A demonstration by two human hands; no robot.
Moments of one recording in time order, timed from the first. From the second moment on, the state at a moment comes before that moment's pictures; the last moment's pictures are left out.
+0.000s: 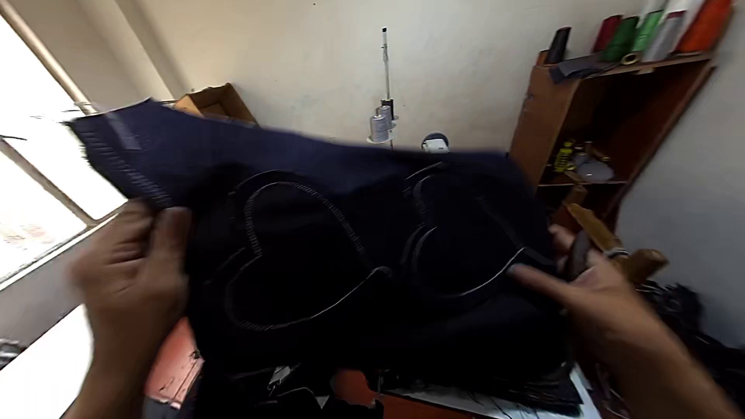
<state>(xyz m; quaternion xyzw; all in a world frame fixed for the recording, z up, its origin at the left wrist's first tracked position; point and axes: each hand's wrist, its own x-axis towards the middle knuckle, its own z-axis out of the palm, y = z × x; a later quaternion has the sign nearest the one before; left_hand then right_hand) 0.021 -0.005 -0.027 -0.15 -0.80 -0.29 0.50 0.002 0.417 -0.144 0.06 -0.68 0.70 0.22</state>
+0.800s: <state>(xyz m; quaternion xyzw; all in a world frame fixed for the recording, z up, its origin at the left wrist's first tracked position) -0.041 -0.049 -0.383 -0.13 -0.92 -0.30 0.23 -0.127 0.251 -0.226 0.08 -0.97 0.24 0.03</state>
